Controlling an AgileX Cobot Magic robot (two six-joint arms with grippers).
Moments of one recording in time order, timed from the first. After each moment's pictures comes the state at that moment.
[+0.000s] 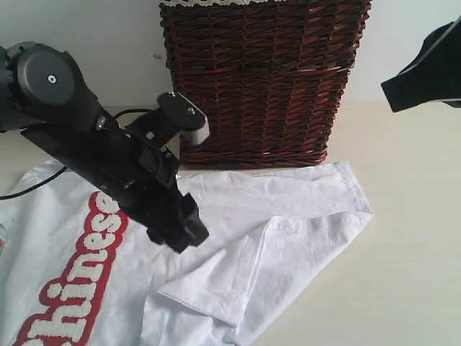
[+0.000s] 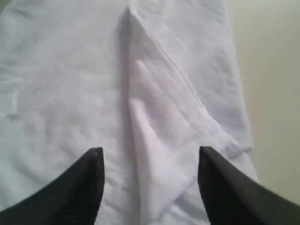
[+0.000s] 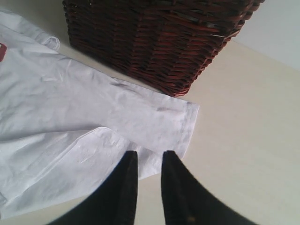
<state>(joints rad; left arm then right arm) -0.65 1.68 -1.07 -0.47 0.70 0.74 0.62 1.06 -1.06 -0.31 0.90 0.24</state>
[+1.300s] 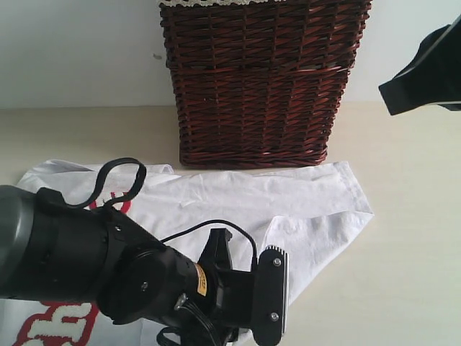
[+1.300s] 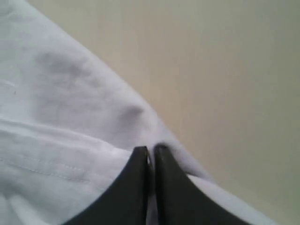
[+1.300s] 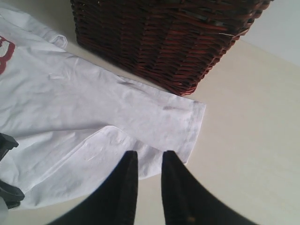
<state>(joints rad) -1.02 1.84 -0.85 -0.28 0.20 1.04 0.62 1.06 -1.06 -0.28 0.90 0.21</state>
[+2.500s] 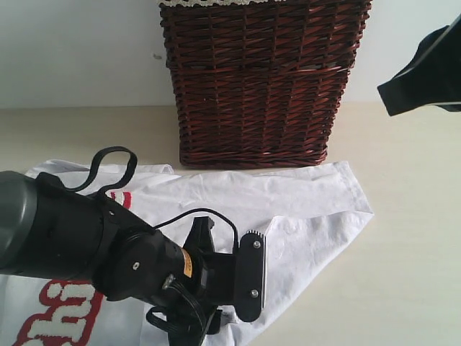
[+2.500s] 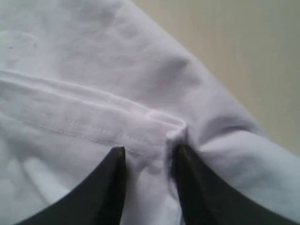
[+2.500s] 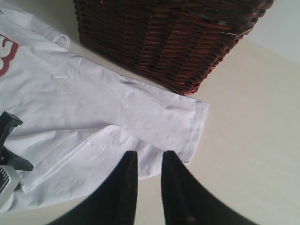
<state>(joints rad) -0.94 1.87 -0.85 -0.22 0.20 1.02 0.62 1.06 -1.06 -0.27 0.90 0.21</state>
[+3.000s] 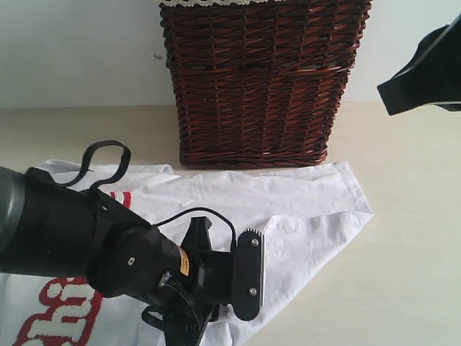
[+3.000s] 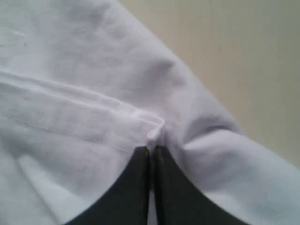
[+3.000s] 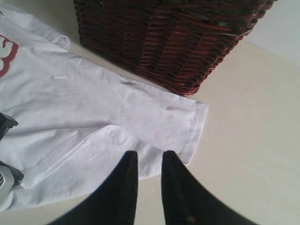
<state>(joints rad) -0.94 1.84 -0.85 -0.23 0.25 1.02 0.62 1.06 -1.06 -0.27 0.90 0.21</state>
